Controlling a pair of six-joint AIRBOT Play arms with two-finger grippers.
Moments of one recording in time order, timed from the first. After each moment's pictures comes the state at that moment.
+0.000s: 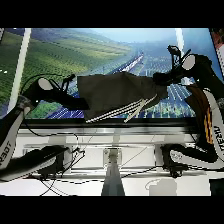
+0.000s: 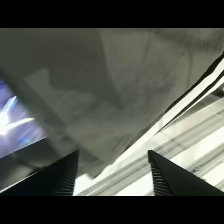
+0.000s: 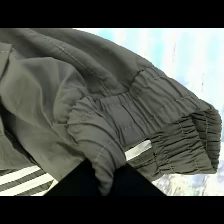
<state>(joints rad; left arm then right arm) -0.15 -1.26 0.77 0.92 -1.19 -1.26 0.05 -1.33 1.14 -1.38 1.14 1.55</state>
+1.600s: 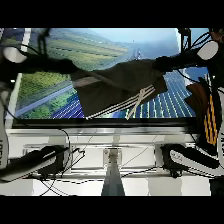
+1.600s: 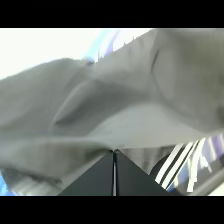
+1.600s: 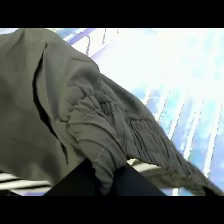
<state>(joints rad) -0.01 -1.20 1.24 0.87 -1.12 -1.17 0.05 -1.24 1.31 -1.19 1.17 1.41</state>
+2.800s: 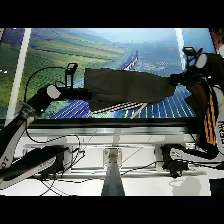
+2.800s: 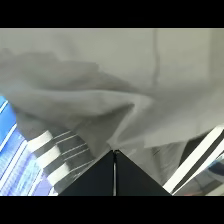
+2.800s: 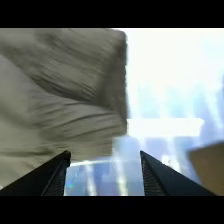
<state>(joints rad) -0.32 -1.13 0.72 0.96 -0.67 -1.20 -0.15 -1.36 1.18 -1.57 1.23 1.45</state>
